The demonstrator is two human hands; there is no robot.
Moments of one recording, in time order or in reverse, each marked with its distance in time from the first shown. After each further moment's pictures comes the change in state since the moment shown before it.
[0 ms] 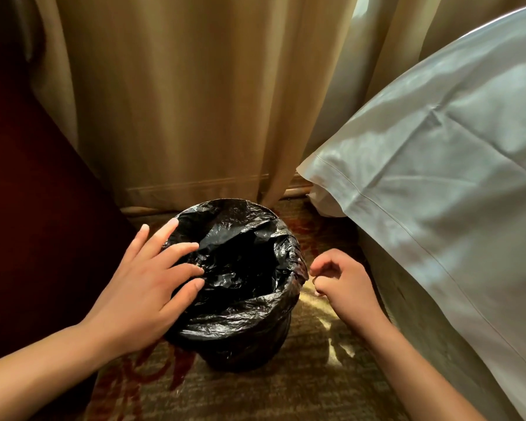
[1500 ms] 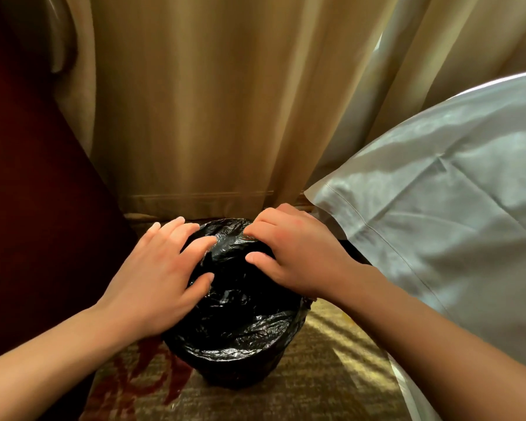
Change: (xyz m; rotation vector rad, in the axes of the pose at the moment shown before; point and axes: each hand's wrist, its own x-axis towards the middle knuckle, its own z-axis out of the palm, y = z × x) left_hand 0.029 -0.006 -0.025 0.125 -0.078 -0.127; right_hand 0.038 -0.133 0.028 -1.003 -0.303 -0.749
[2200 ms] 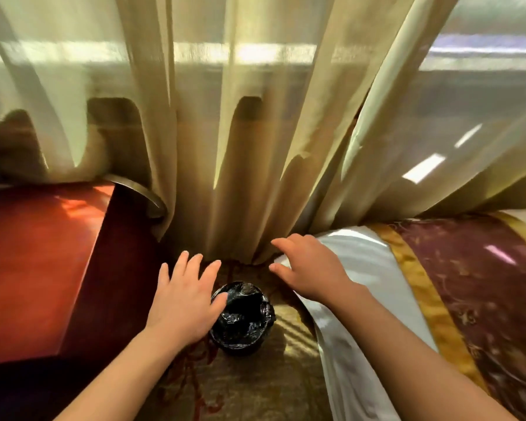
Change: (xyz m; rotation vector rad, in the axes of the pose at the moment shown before) left_hand -0.017 0.055 -0.425 -0.065 -0.264 -0.227; right_hand 0.010 -0.048 -0.428 0.123 -0.261 0.333
